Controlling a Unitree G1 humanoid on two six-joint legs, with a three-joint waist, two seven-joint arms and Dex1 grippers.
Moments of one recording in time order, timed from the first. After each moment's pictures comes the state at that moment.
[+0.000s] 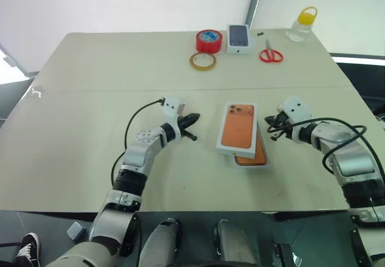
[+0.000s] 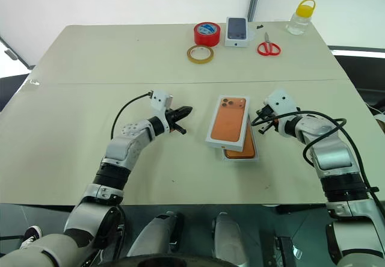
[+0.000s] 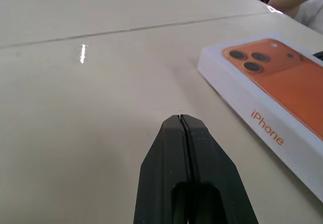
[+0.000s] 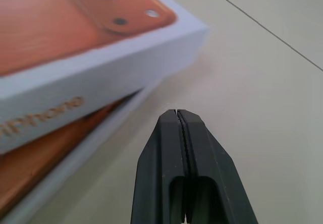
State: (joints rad) left arm -0.60 0.07 -0.09 0.36 -0.26 0.38 -0.57; right arm -0.41 -0.77 0.03 0.08 0.17 0.45 0.69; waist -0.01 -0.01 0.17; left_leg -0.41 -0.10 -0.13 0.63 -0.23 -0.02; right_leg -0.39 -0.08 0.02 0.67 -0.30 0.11
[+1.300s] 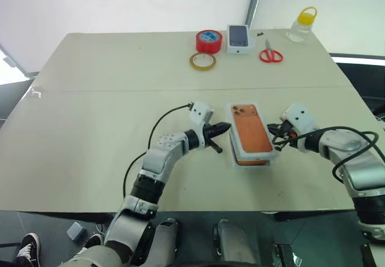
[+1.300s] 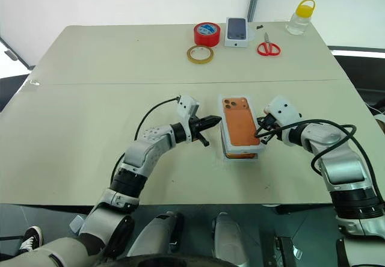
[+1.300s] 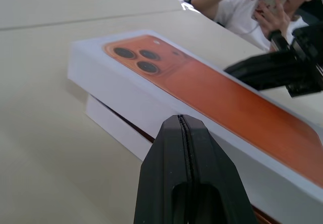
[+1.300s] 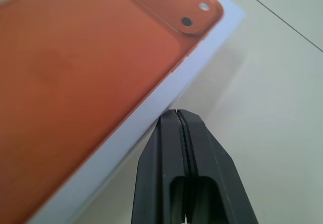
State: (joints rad) left arm -0.53 -0.03 -0.19 0.20 -0.26 0.51 -0.66; right arm -0.28 -0.82 -0.04 -0.11 0.20 0.54 0.77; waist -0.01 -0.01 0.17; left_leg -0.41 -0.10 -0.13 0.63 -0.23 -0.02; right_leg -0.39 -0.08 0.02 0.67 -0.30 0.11
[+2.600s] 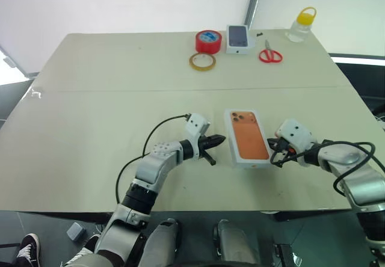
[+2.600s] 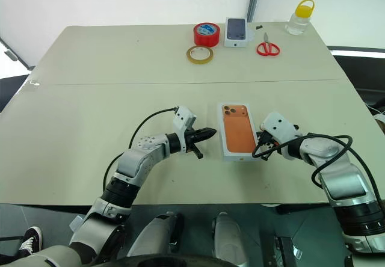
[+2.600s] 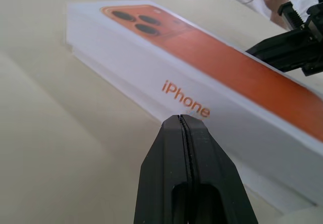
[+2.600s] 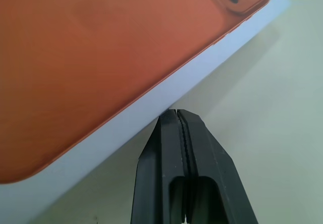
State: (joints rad) left arm -0.47 0.03 -0.22 0.14 -0.26 0.54 -0.67; right arm -0.17 -0.84 -0.01 -0.19 0.13 0.51 0.80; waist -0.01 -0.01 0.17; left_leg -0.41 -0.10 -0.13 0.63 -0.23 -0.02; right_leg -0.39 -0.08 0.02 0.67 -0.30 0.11
